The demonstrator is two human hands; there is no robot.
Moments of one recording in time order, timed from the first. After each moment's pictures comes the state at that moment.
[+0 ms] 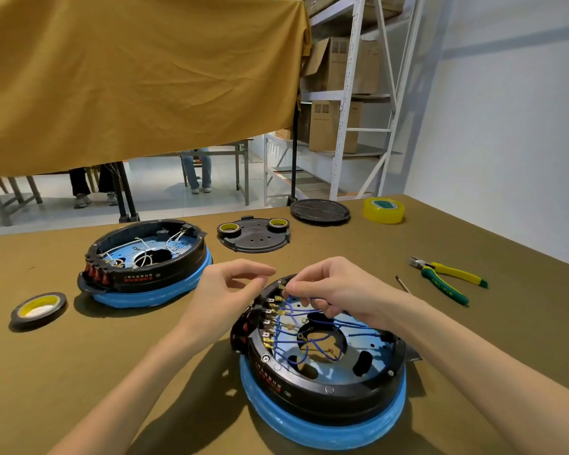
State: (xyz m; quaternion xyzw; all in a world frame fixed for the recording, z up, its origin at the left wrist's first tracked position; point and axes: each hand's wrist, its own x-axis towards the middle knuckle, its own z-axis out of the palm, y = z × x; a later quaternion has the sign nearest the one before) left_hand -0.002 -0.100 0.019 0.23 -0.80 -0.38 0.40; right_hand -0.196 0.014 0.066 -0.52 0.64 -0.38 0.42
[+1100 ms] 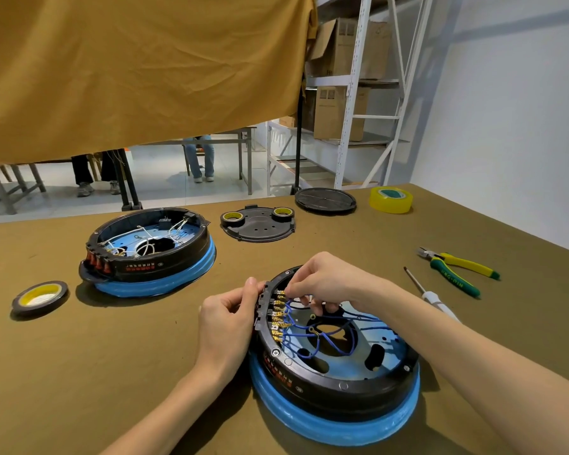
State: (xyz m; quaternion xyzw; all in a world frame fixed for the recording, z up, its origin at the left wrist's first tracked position) left_hand -0.011 -0.072 -0.037 0.32 -0.65 -0.48 0.50; right_hand -0.190 -0.020 0.049 -0.52 0.73 -0.27 0.36
